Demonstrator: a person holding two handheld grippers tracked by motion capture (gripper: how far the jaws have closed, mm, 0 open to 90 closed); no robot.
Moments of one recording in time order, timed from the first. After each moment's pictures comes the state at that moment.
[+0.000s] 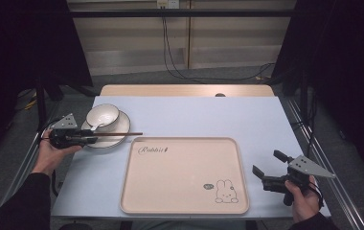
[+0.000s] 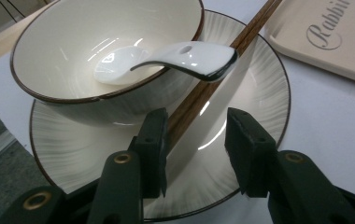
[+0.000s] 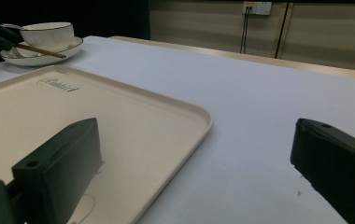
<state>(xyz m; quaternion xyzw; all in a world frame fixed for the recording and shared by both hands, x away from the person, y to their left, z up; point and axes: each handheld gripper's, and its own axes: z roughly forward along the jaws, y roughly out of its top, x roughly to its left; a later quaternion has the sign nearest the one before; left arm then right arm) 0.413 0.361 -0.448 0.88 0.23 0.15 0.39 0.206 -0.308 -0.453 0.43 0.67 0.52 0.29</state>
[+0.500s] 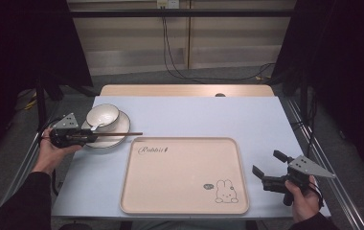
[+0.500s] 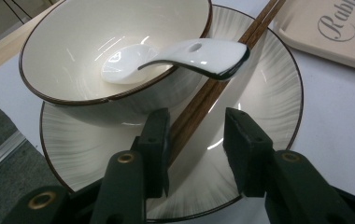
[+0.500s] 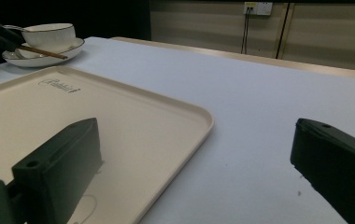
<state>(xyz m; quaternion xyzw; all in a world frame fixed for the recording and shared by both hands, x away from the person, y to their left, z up) 0.414 0.359 -0.448 0.89 0.22 0.16 0.37 0.205 -0.308 -0.453 0.43 0.67 0.52 0.29</state>
